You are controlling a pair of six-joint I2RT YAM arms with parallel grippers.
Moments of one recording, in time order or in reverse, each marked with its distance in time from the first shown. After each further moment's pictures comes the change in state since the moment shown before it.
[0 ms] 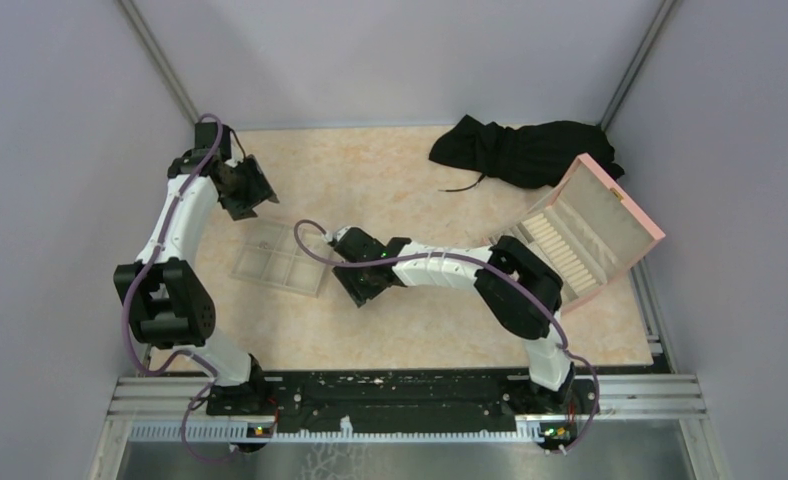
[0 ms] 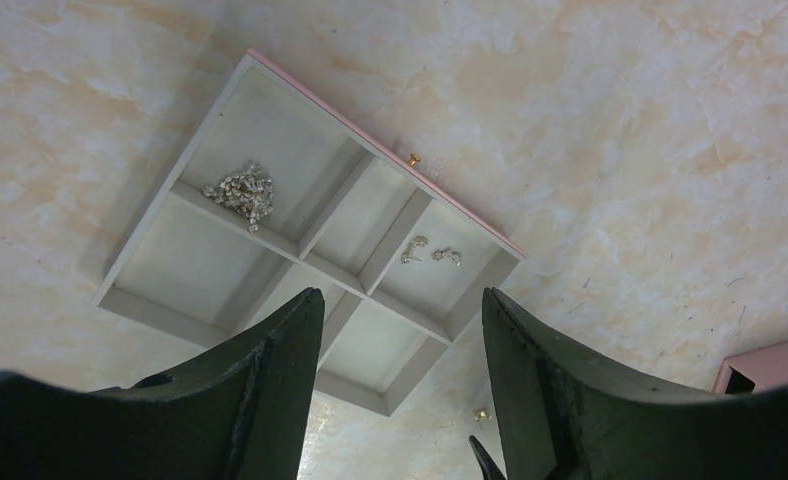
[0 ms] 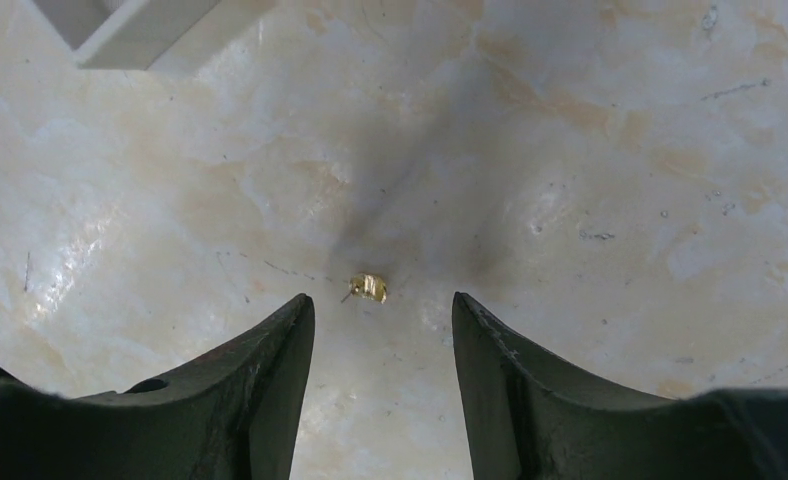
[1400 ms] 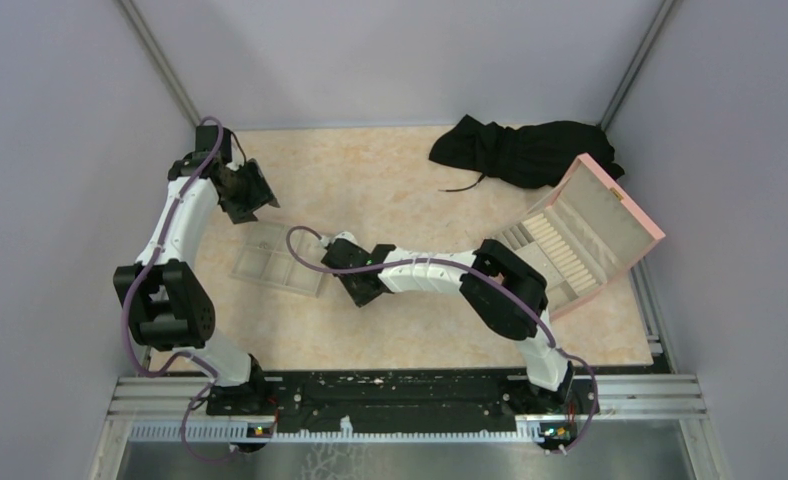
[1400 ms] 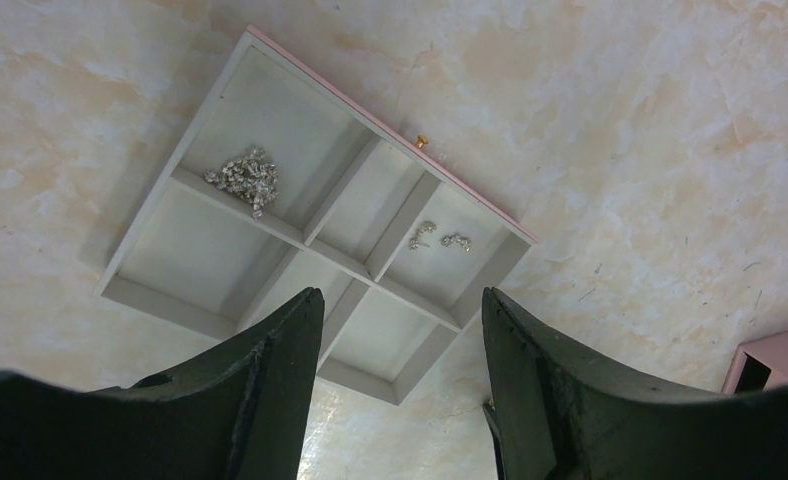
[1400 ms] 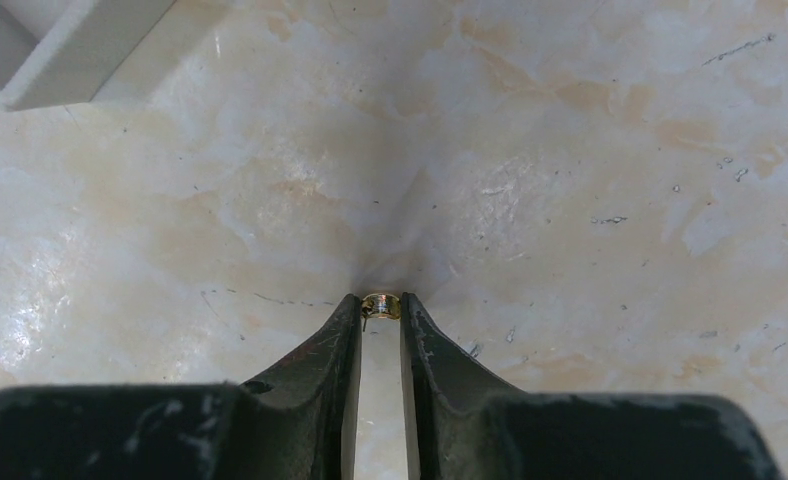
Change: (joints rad) left arm 0.000 -0.011 -0.024 -0.010 0.008 0.033; right arm 0.058 0.087 0.086 -0.077 0.143 0.104
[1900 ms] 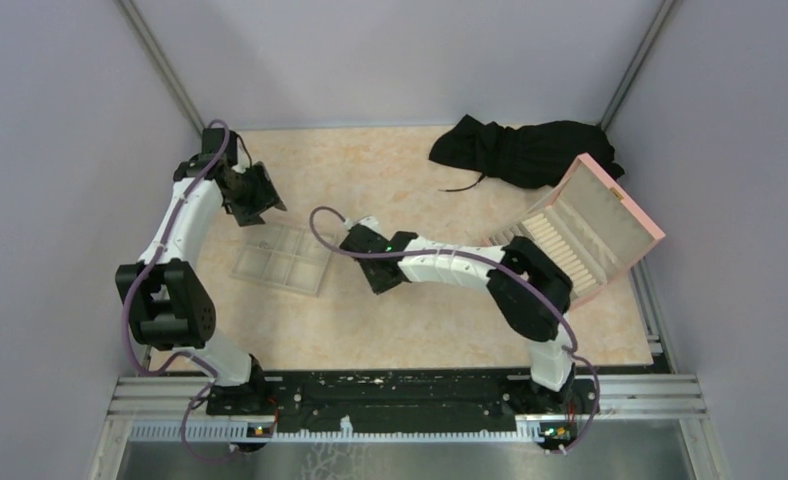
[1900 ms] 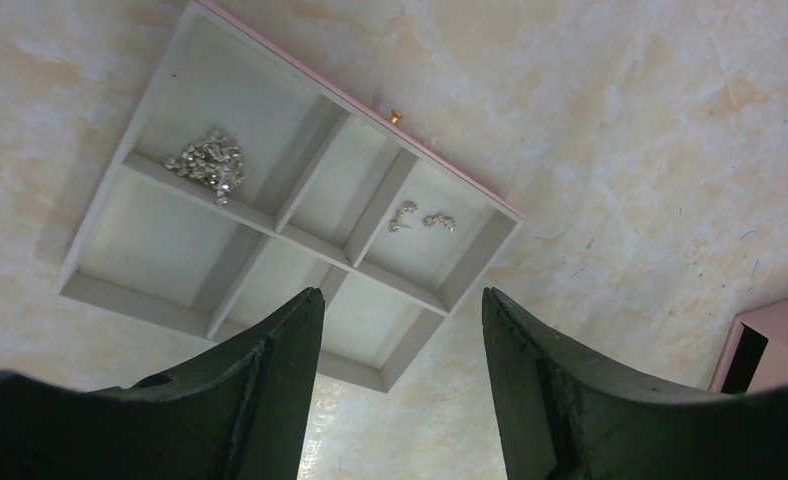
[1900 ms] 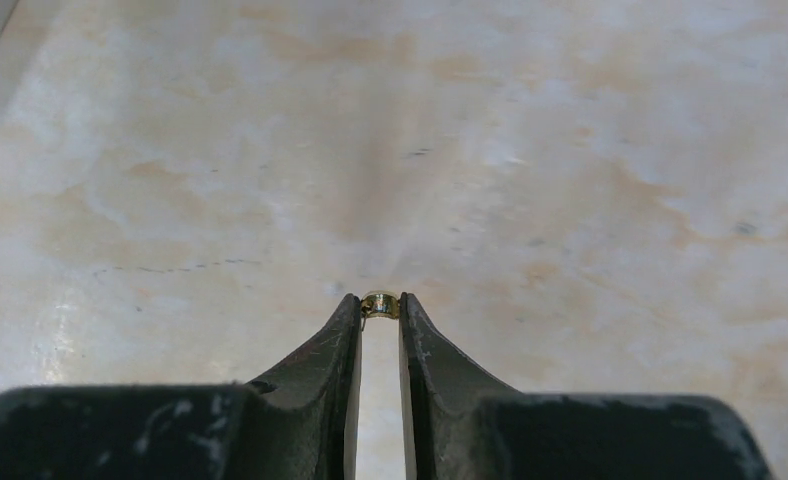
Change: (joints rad) left arm -0.015 0.000 -0.020 0.003 0.037 0.000; right arm -0.051 -0.087 -0.046 -0.071 0.070 0.054
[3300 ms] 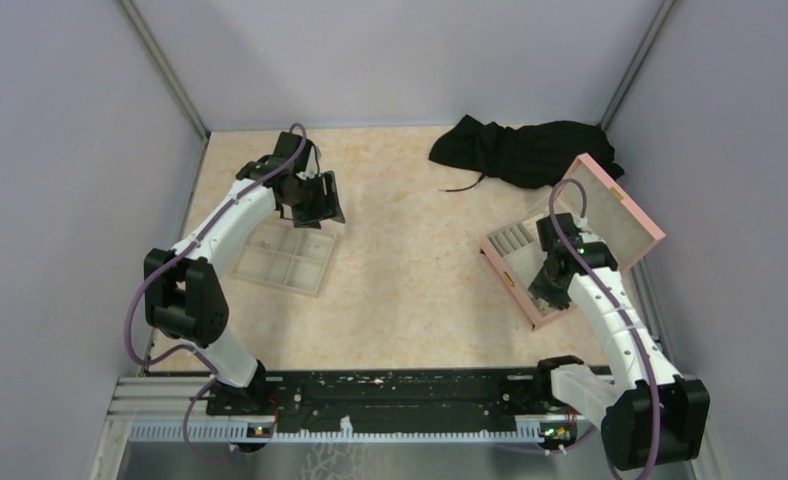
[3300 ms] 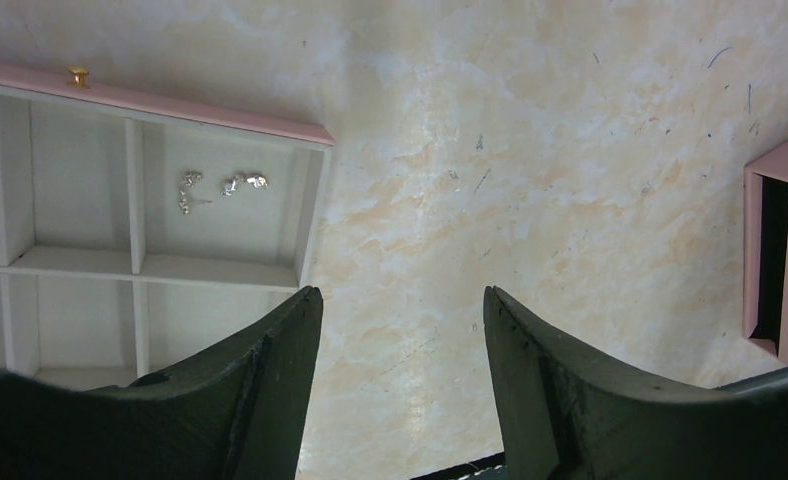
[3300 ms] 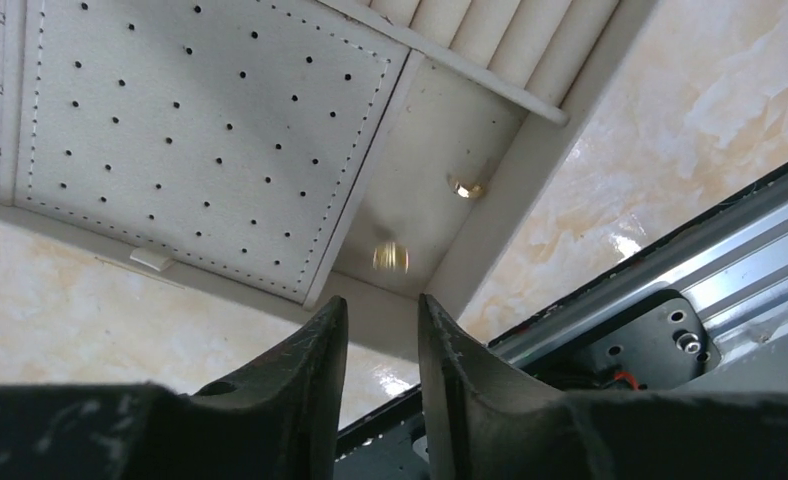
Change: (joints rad) left arm -0.357 0.048 -0.006 0.064 0.007 0.006; right arm -0.914 -0.938 -0.573 -0.504 0.021 0.314
